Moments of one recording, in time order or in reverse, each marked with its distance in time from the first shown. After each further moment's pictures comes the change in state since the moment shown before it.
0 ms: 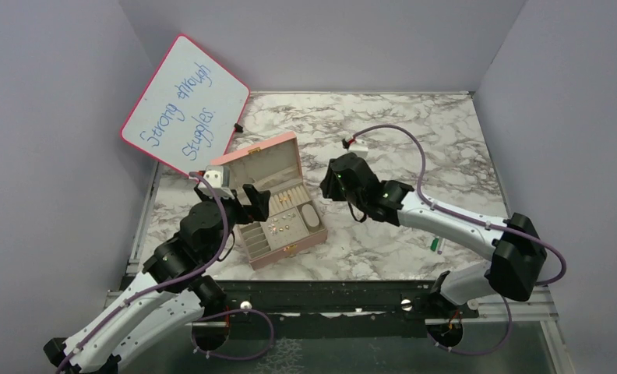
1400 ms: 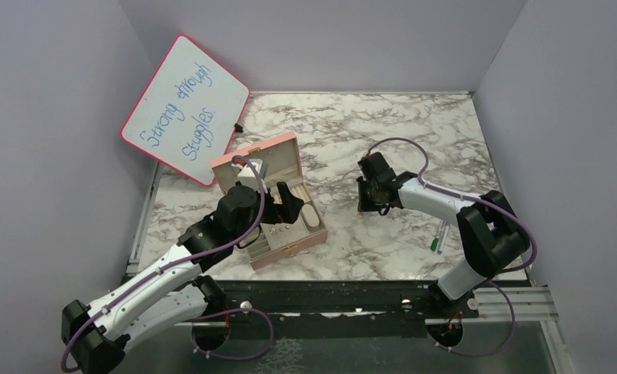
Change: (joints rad) left arm 0.000 0.285 -0.029 0.158 0.309 -0.159; right arm -0.355 0.153 -0.171 -0.148 -0.281 -0.217
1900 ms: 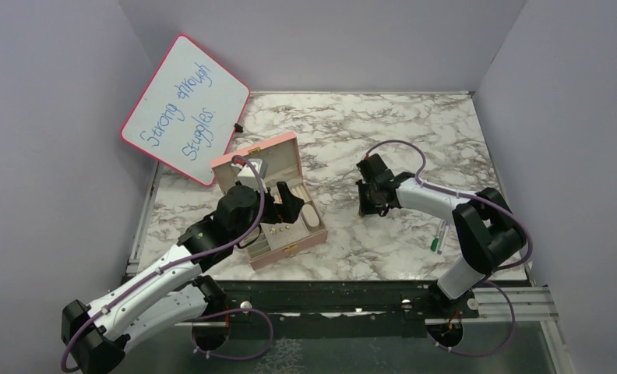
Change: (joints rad) left arm 0.000 0.000 0.000 0.008 0.000 -0.005; right arm 0.000 0.019 0.000 -0.017 -0.017 -0.019
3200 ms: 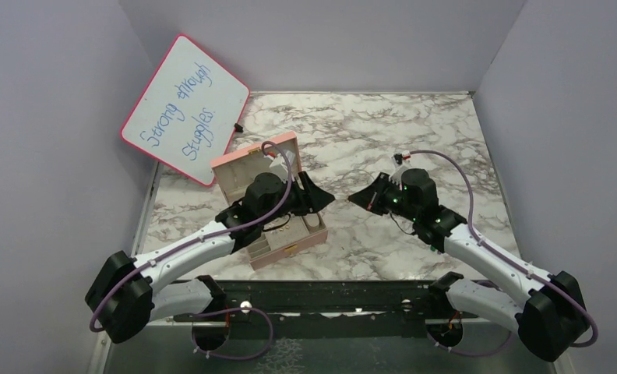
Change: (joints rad) left arm 0.000 0.319 0.006 0.401 0.299 -0.285; right arm 0.000 -0.589 -0.311 0.378 -0.249 0.385
